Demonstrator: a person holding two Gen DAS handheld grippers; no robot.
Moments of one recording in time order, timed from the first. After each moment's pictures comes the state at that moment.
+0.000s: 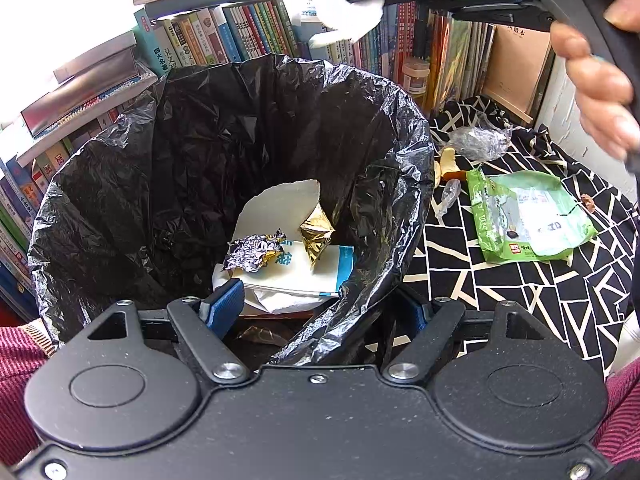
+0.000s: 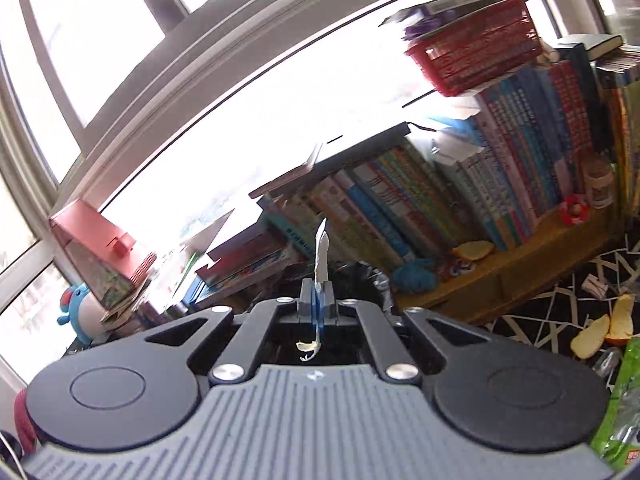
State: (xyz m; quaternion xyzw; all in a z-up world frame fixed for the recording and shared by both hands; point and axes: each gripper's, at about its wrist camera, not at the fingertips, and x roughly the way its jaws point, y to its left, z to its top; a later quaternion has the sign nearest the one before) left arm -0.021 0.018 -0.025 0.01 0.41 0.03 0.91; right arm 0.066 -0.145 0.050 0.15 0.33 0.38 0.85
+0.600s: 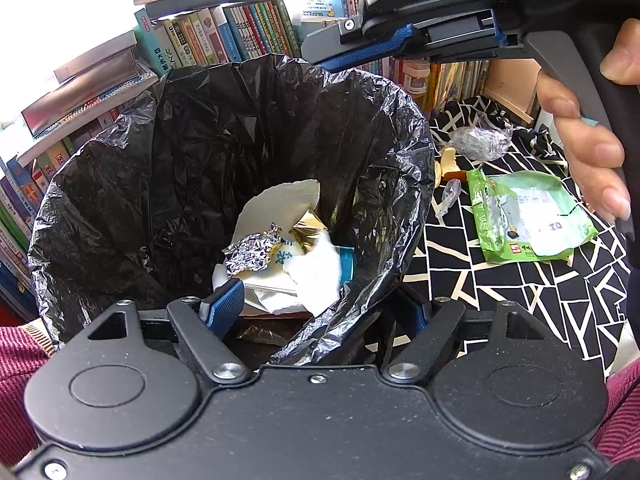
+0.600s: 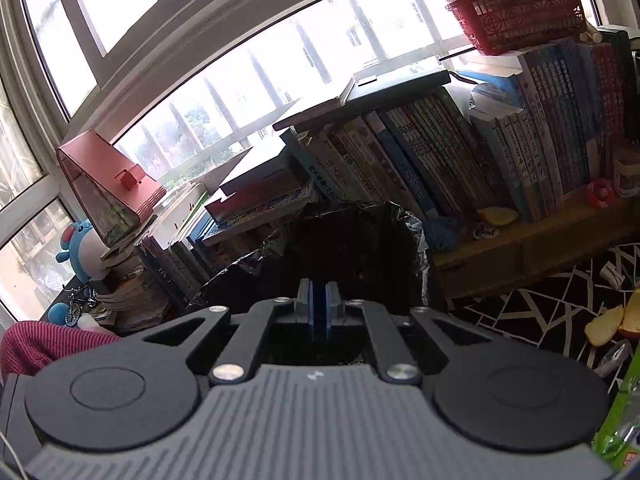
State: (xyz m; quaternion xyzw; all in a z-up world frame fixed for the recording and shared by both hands) left arm -0.021 0.019 -0.026 0.01 0.41 0.03 0.91; right arm 0.047 -0.117 0.034 0.09 0.36 0.41 0.83
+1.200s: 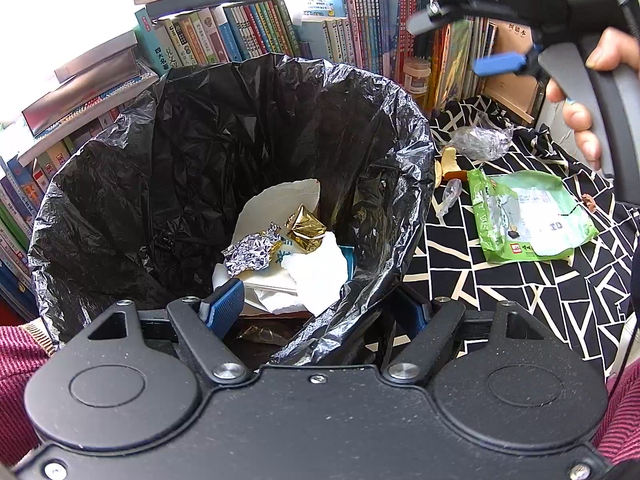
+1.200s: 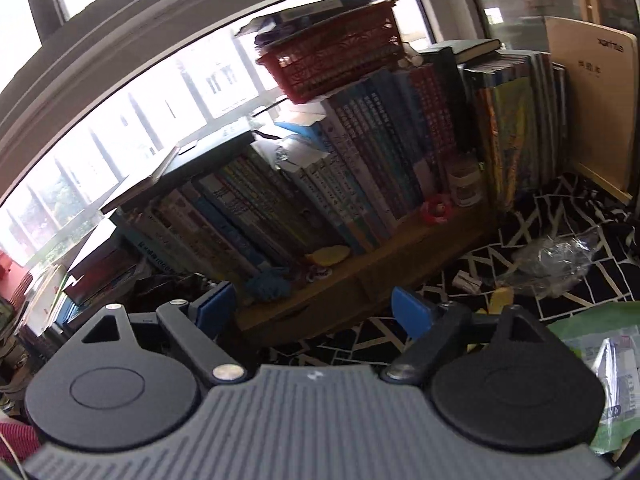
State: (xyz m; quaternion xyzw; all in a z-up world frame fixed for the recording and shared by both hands) left arm -0.021 0.020 -0.026 0.01 0.41 0.03 0.91; right arm 0.092 -0.189 0.029 0.13 0.35 0.17 0.91
